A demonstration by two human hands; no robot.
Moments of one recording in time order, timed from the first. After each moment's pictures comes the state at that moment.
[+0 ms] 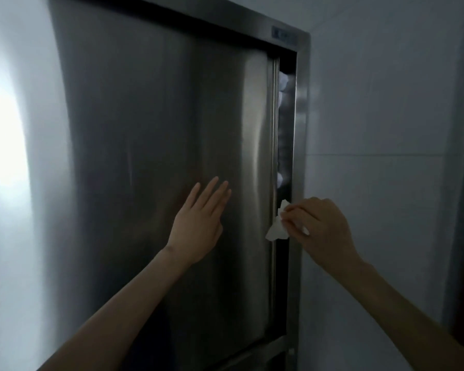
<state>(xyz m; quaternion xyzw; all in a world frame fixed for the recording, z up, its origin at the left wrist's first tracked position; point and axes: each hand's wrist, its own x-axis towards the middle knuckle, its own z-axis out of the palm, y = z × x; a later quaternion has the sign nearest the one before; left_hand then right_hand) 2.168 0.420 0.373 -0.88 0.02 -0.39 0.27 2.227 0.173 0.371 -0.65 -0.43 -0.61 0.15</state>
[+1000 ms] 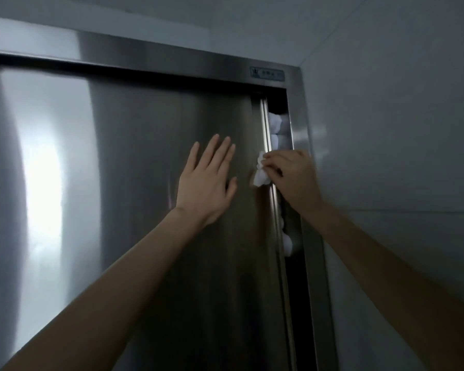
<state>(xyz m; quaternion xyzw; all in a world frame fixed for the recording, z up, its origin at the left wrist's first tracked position) 2.289 0.393 0.543 -0.81 -0.04 -0.52 0.28 2.407 0.232 0.541 -0.54 -0.44 -0.66 0.27</state>
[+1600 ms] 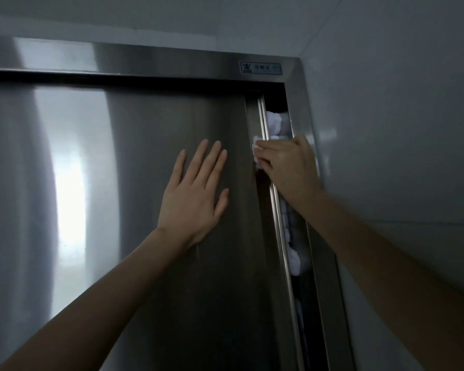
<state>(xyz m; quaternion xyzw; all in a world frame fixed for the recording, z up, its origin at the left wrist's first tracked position) 2.308 0.406 0.537 -0.76 -0.05 -0.55 0.33 2.426 0.244 0.575 -0.63 -0.41 -0.62 0.22</state>
